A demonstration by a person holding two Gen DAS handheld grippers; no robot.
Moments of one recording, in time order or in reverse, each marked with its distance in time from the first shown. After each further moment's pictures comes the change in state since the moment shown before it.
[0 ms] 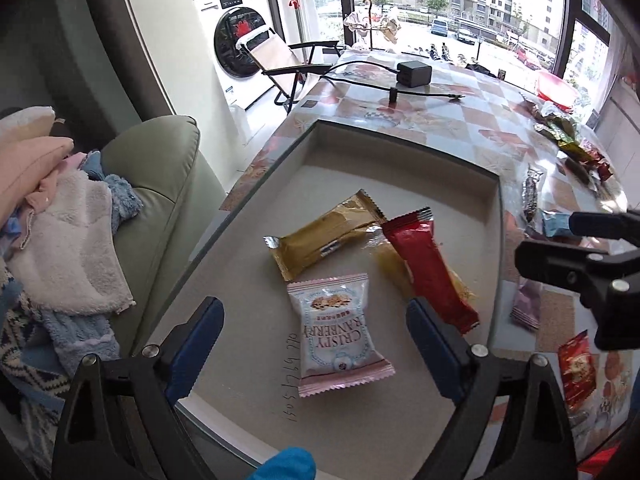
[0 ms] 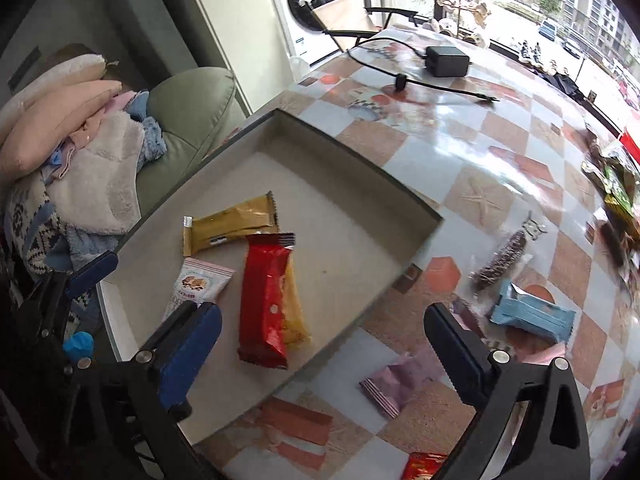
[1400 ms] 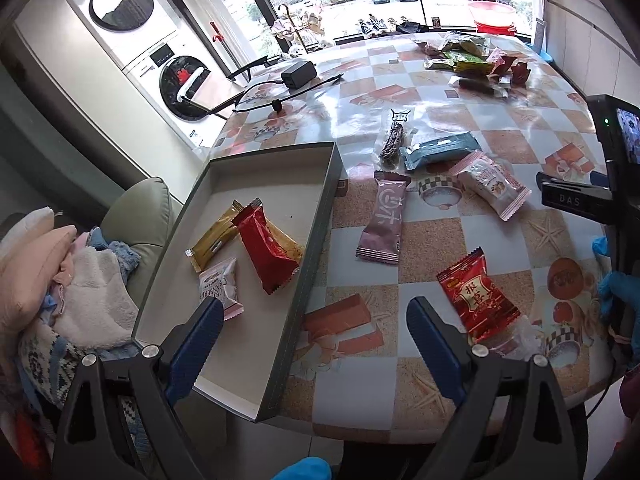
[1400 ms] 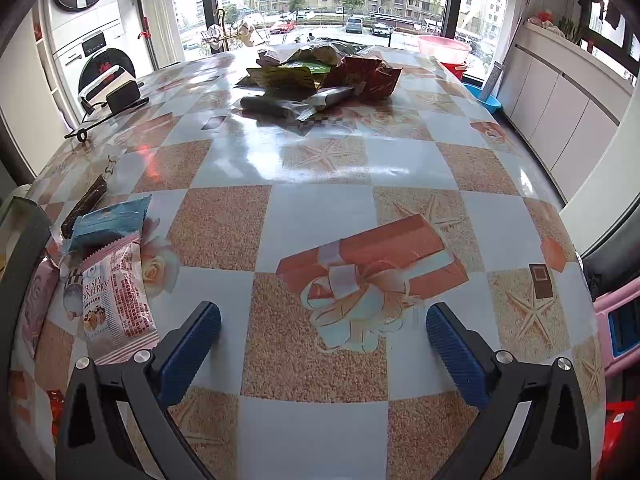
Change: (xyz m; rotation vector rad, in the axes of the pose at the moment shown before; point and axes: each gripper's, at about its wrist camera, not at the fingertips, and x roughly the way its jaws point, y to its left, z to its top) left arm -0.070 -0.153 -0.039 0.330 -0.005 0.110; right arm -0.038 -0.231 -0.148 0.445 -0.189 -0.450
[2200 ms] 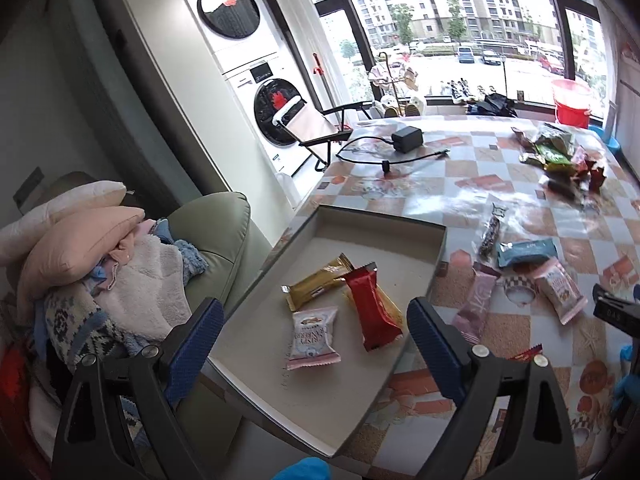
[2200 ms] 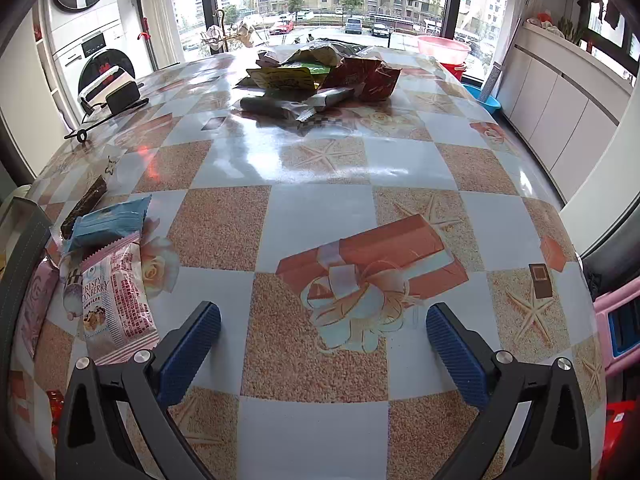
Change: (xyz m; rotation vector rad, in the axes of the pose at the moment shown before) left arm -0.032 0.076 0.011 -0.280 -0.169 0.209; right arm 0.000 0.000 0.000 -0.001 -0.001 0.001
